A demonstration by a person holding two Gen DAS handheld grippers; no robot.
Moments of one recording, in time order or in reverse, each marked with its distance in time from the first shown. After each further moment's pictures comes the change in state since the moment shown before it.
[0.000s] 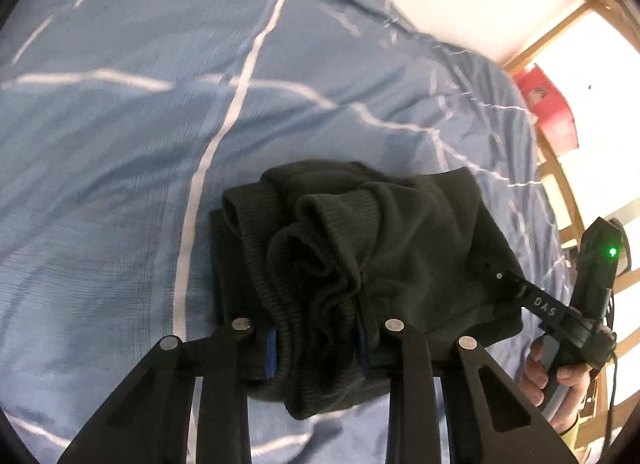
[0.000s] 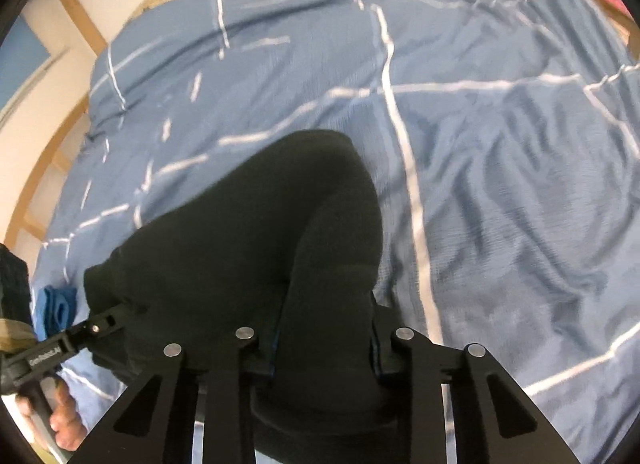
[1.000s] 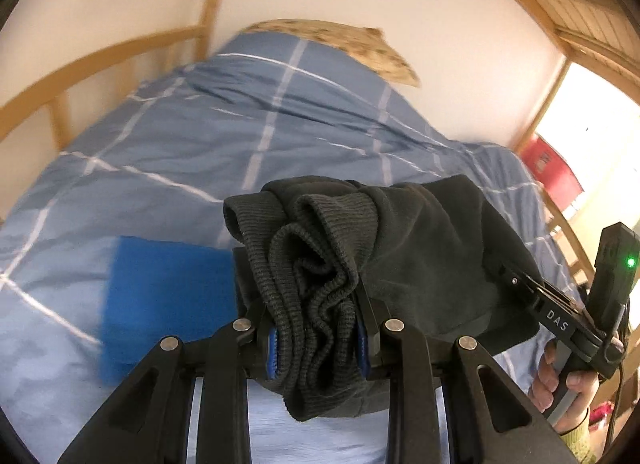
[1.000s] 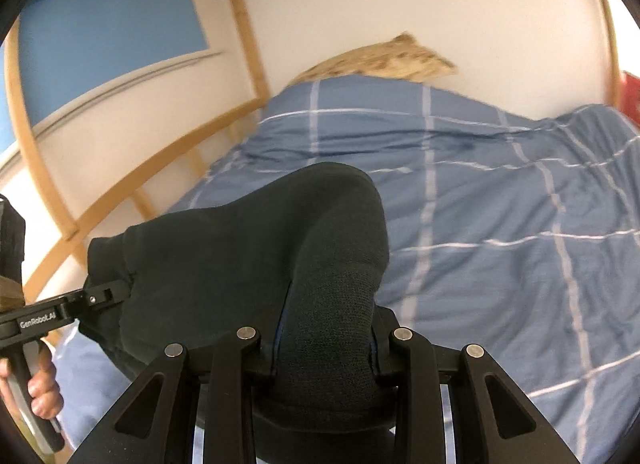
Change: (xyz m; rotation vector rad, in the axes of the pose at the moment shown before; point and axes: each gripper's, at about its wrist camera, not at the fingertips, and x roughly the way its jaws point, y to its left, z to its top) left arm -0.327 0.181 -0.027 0.023 -0.347 0.190; right arm -0.115 0.325 -0.075 -0.293 -0.304 0.196
